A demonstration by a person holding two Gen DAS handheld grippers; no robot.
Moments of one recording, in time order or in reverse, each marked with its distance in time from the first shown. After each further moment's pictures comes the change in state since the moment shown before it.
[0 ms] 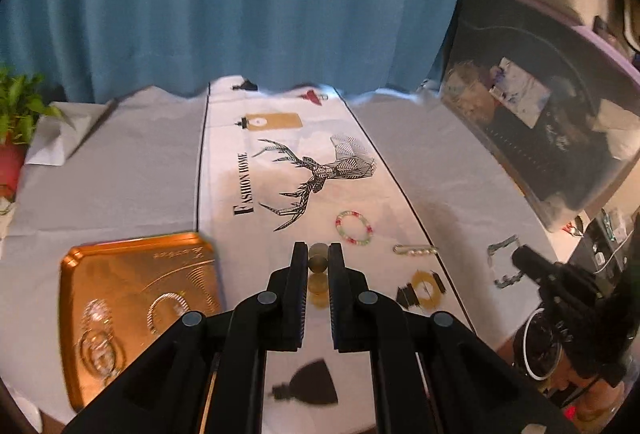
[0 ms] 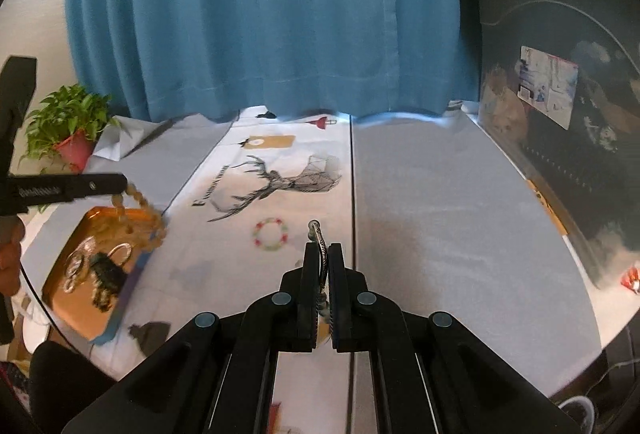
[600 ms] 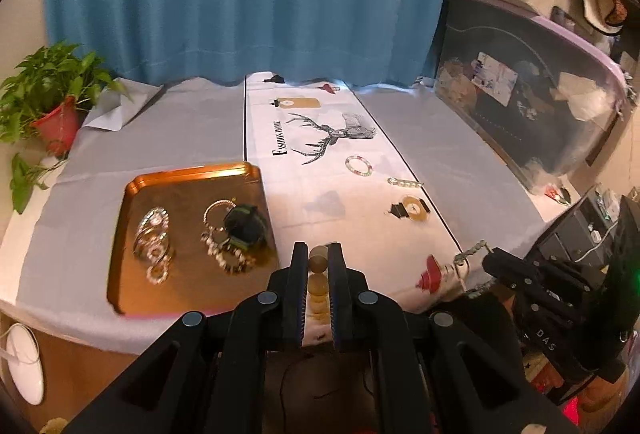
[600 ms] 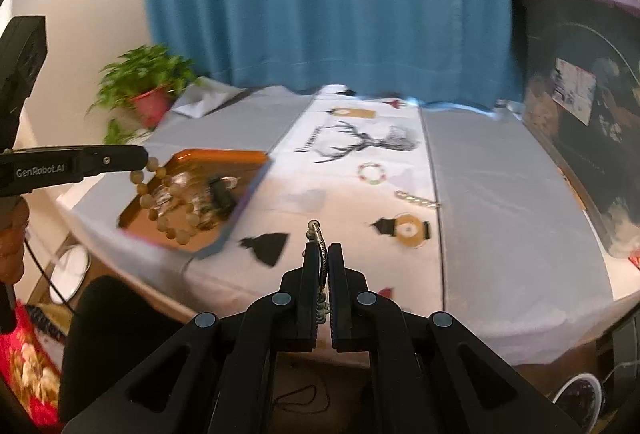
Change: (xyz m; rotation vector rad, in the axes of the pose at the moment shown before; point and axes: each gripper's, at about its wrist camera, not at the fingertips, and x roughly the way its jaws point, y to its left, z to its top) left arm -0.131 0.001 -0.119 -0.009 -0.047 0.048; right arm -0.108 0.091 -0.081 -0.118 0.025 0.154
